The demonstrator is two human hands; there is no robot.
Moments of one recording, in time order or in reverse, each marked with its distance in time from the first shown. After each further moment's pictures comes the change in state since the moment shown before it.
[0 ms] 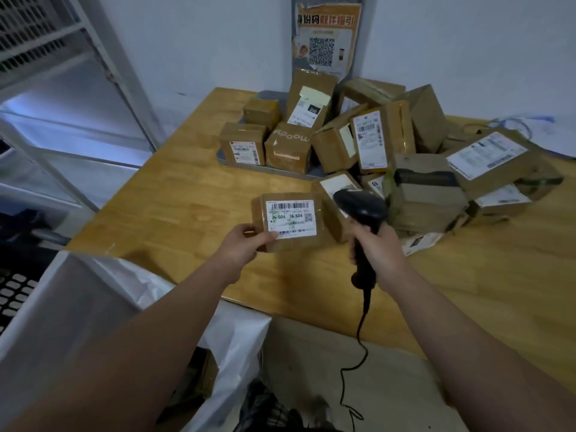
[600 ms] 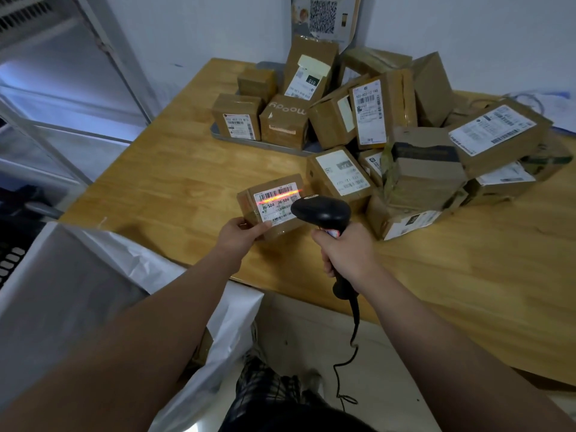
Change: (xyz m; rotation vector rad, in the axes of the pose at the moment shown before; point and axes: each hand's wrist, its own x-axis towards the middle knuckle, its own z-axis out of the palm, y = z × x) left_hand 0.000 -0.033 0.024 -0.057 0.124 0.016; right_hand -0.029 0.022 0.020 -0.301 -0.085 -0.063
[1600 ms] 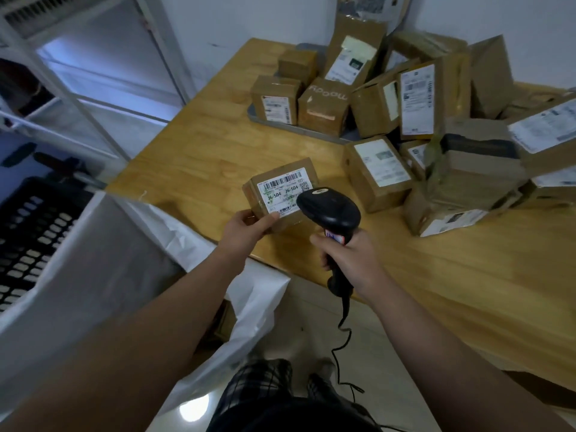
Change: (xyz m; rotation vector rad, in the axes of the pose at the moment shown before) left_hand -0.023 -0.018 -0.056 -0.055 0.046 0.026; right_hand -0.015 0.007 0.045 0.280 -0.238 -0.073
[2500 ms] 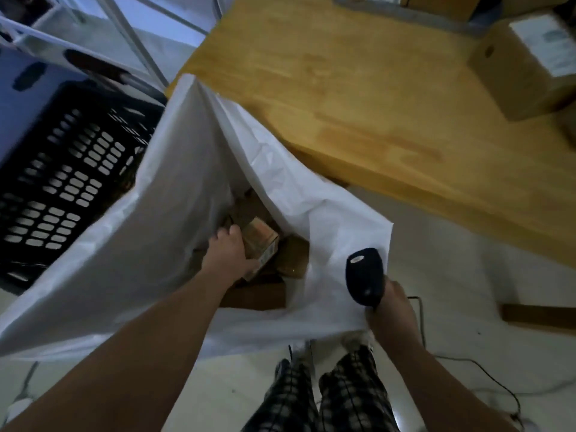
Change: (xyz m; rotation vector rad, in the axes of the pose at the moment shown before) left_hand -0.030 -0.180 -0.232 1.272 -0.115 -0.202; right_hand -0.105 0.223 0.160 -0.951 0.115 0.271
